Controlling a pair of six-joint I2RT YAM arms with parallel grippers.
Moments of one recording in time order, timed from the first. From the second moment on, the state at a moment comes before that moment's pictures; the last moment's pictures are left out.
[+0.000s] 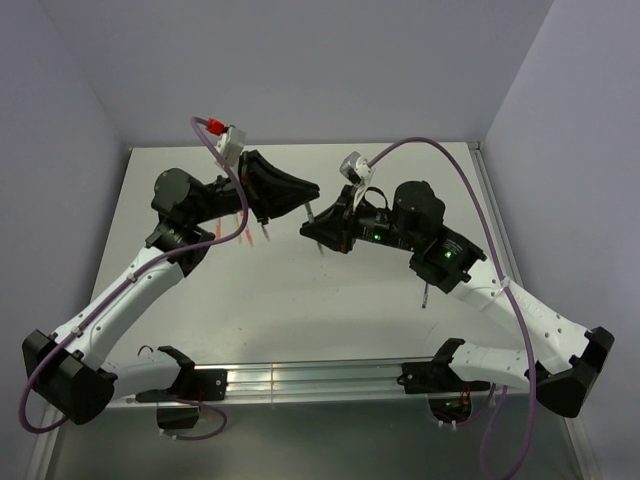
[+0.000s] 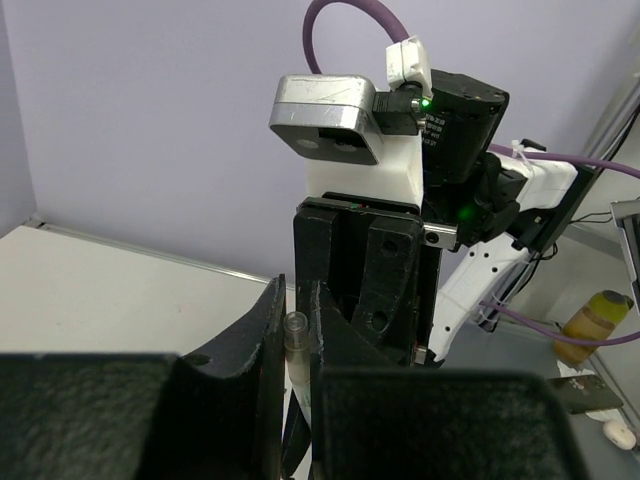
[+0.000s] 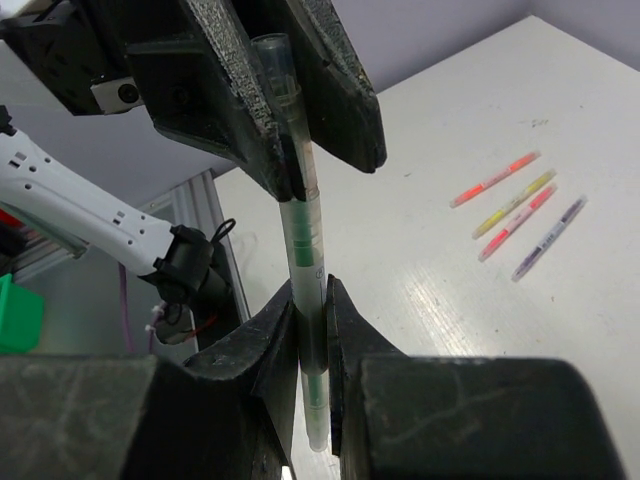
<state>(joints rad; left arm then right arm) -0.57 1.18 1.11 0.52 0.83 -0.58 0.78 1.07 1.13 -0.12 -0.43 0.27</state>
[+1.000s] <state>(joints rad) -0.67 1.18 1.08 0.41 0.43 -0.49 0.78 1.11 1.21 -0.29 -0.18 0.25</state>
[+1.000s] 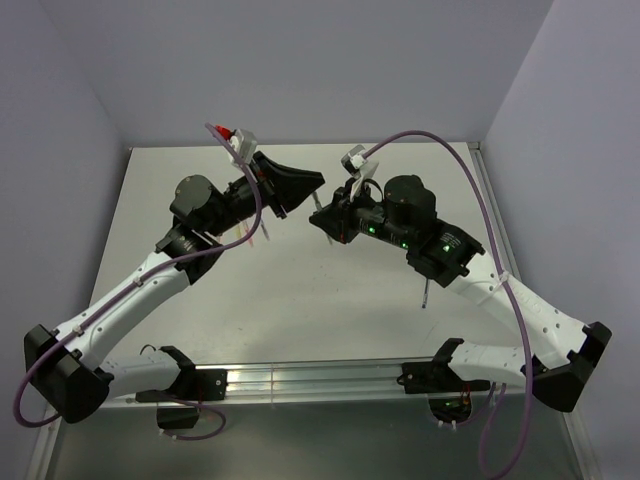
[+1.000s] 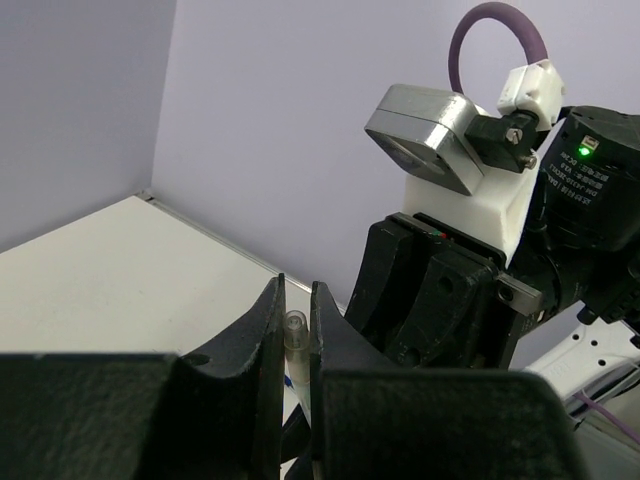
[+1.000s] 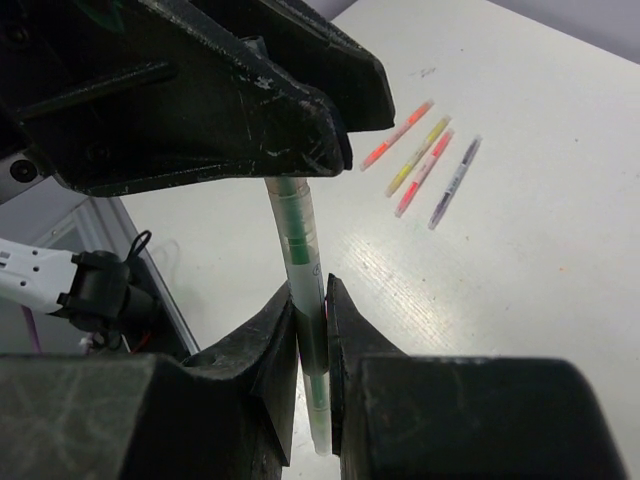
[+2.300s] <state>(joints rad) -0.73 1.25 1.08 0.40 0.16 -0.58 0.86 1.20 1.30 -0.40 0.17 0.14</state>
